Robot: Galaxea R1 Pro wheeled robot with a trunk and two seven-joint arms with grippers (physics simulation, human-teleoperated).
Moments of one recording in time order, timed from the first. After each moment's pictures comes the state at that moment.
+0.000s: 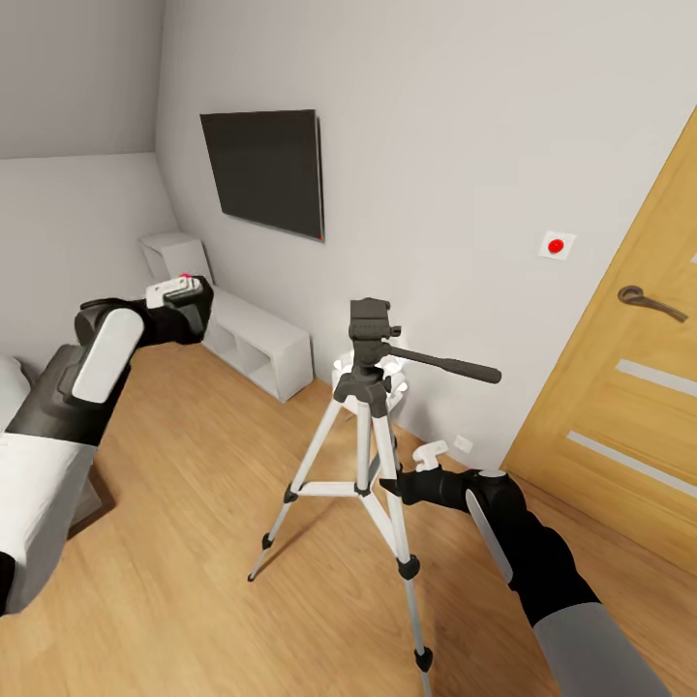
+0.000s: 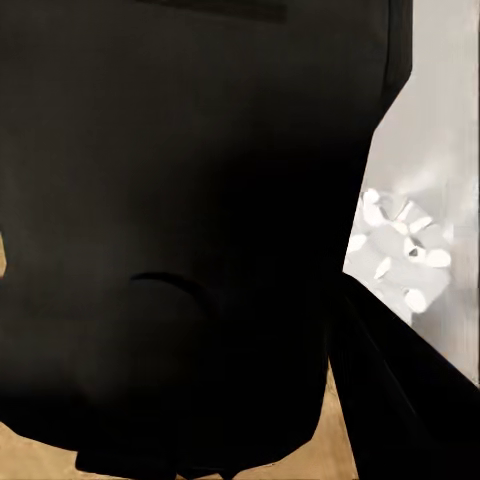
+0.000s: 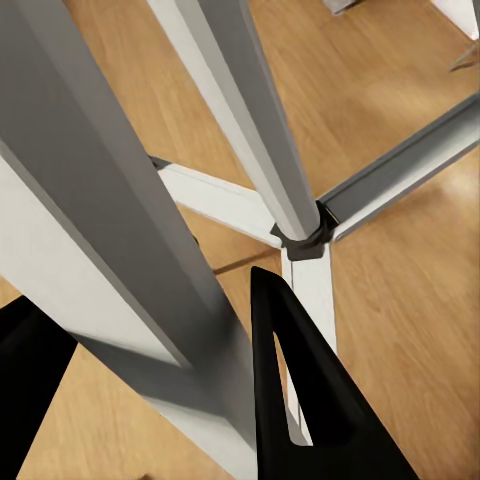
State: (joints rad) left arm -1.15 0.30 -0.23 -1.23 0.92 0.86 0.56; right arm -0.60 -0.04 0.16 -1.16 -0.05 0.70 0.52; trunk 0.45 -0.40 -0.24
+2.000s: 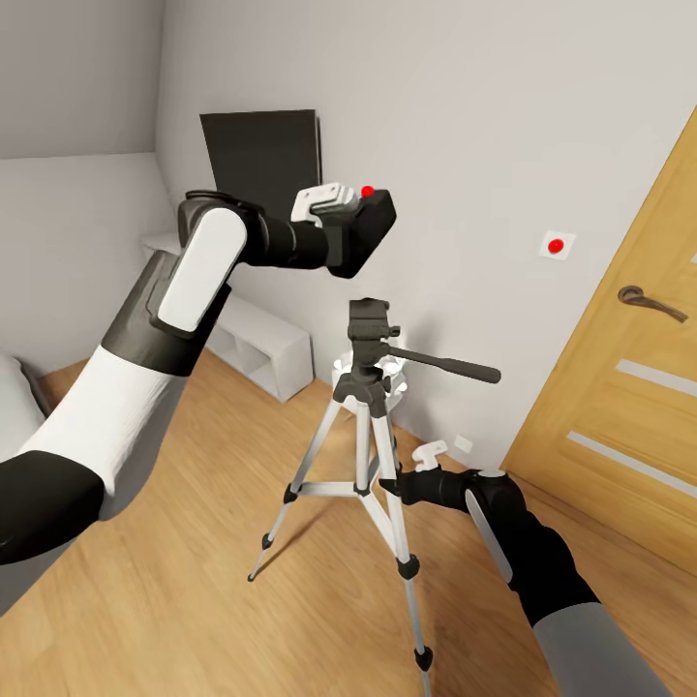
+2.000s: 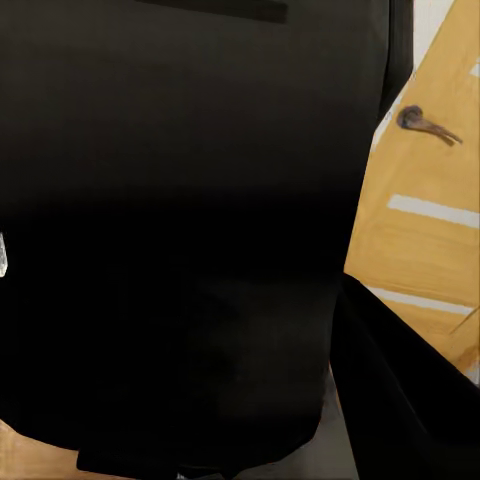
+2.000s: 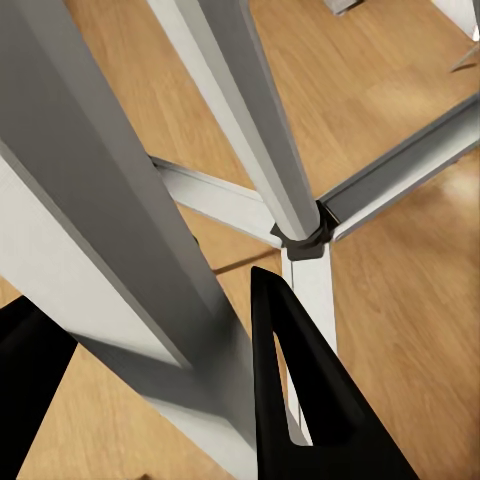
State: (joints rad) left arm -1.45 -0.01 -0.46 -1.27 0.99 1.04 0.26; right arm -0.60 -0.04 0.17 -1.16 -0.05 0.70 0.52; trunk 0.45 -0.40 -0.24
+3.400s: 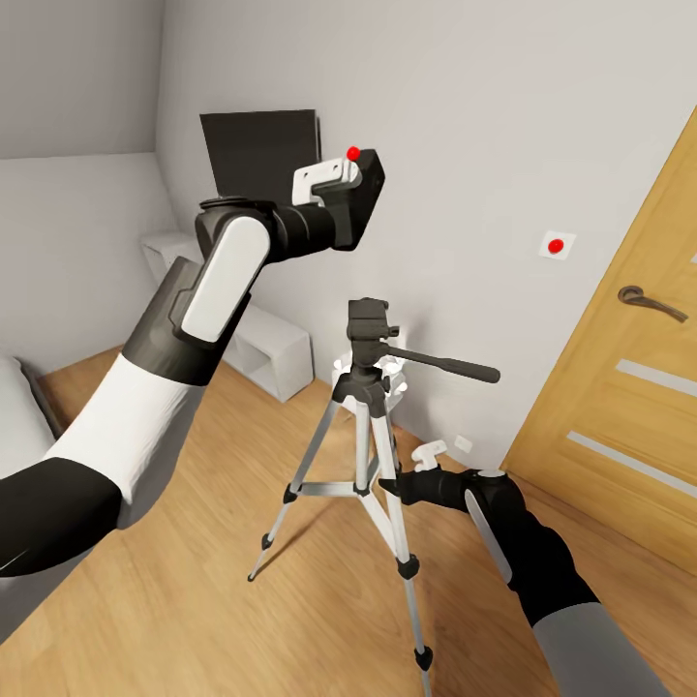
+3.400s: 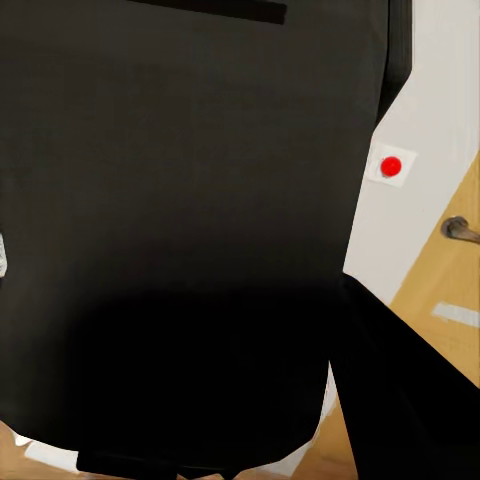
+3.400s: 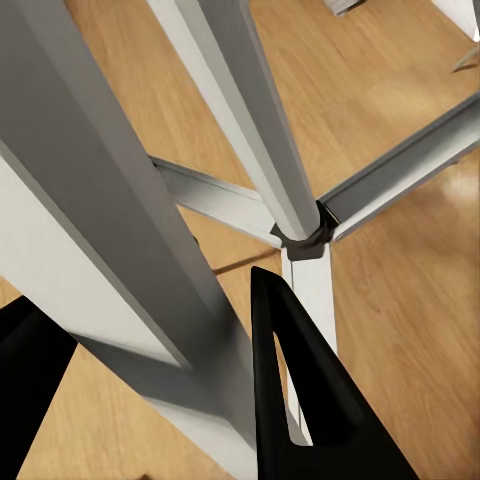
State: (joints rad) left arm -1.43 -0.07 -0.46 -1.30 0.90 0.82 0.39; right arm -0.60 -0.04 0.17 -1.16 -0.05 0.70 0.52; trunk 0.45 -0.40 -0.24
